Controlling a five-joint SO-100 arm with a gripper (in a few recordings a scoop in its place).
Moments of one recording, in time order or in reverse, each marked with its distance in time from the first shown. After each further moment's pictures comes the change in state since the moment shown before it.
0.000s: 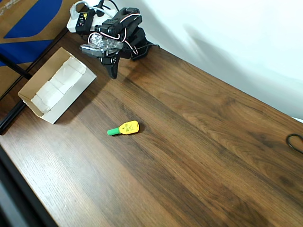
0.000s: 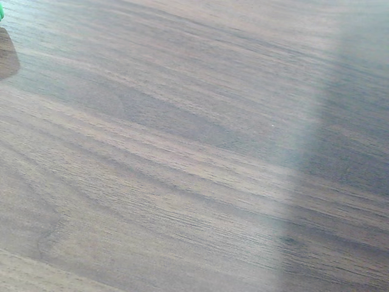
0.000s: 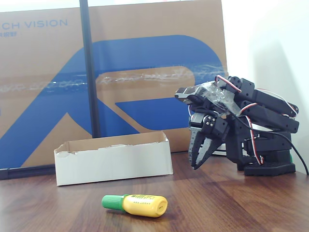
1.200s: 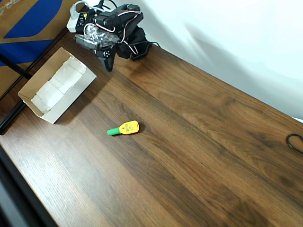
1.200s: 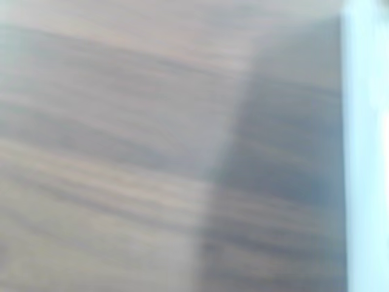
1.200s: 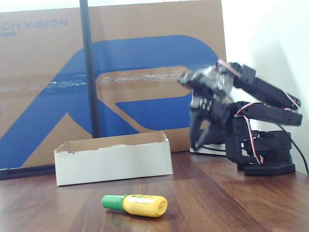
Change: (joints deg) arm 4.6 -7.8 -16.6 -0.9 6.6
